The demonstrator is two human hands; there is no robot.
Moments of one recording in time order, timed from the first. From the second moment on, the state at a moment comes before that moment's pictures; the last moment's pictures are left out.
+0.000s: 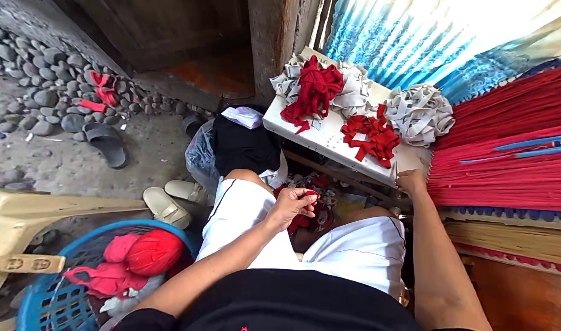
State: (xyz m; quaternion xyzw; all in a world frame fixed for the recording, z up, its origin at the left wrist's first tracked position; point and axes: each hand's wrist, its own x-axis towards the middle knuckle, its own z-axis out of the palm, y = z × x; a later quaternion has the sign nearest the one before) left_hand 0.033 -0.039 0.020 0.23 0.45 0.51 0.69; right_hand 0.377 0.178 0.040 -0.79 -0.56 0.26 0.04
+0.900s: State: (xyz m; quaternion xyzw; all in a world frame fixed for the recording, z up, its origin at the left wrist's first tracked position) left_hand 0.033 -0.045 0.021 0.39 0.33 0.40 0.76; right_hand 0.299 -0.021 0.087 -0.36 -0.79 0.50 0.07
